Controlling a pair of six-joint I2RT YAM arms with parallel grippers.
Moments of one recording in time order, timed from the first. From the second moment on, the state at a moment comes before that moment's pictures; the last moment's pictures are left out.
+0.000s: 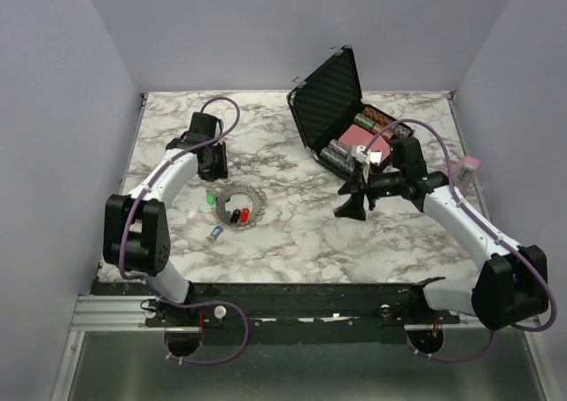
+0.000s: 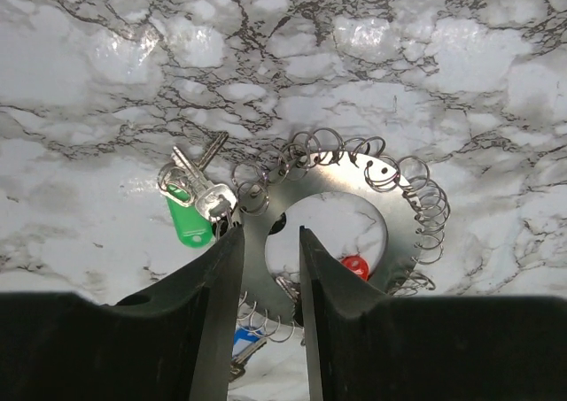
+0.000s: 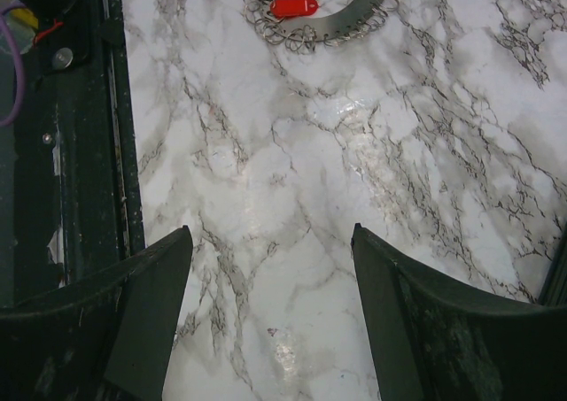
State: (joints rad) left arm -0.18 1.60 1.20 -0.60 0.04 -0.24; right arm 0.29 1.27 0.89 -0.46 -0.98 -0.53
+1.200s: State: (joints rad) left arm -0.30 1.58 1.04 -0.71 0.08 -0.19; right arm 0.29 1.27 0.89 -0.46 -0.98 -0.53
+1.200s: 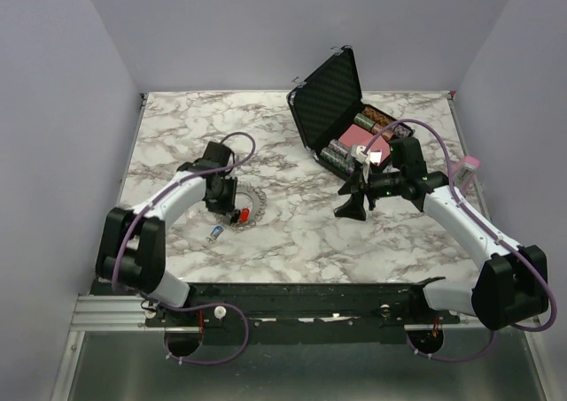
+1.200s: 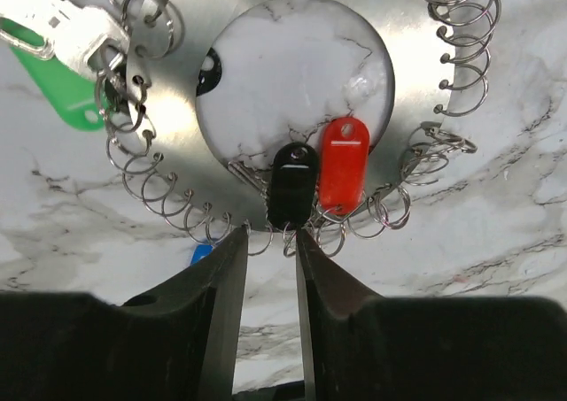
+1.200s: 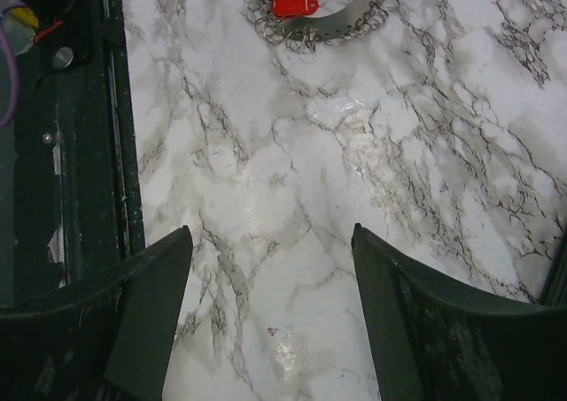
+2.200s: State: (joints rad) left arm 0.10 1.12 0.45 -0.09 0.29 -0.66; right arm 0.29 1.27 0.89 -0.46 -0.98 -0.54
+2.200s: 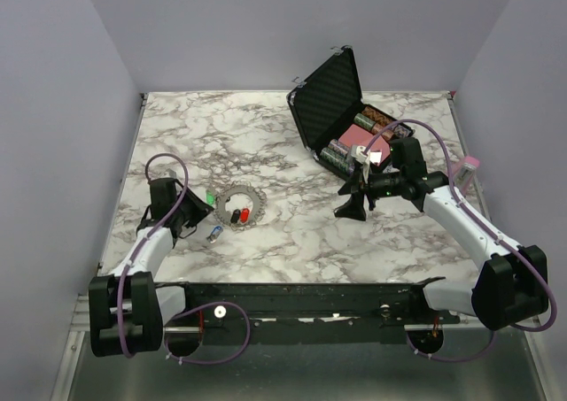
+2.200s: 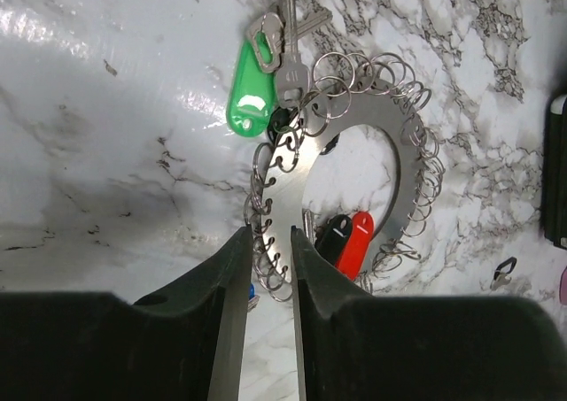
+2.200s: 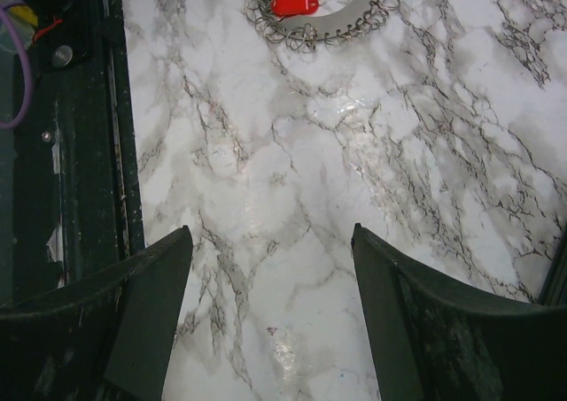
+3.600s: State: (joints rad) left arm 0.02 1.19 0.42 -0.12 0.27 -0.73; right arm 0.29 1.27 0.89 -0.47 -0.98 -0.54
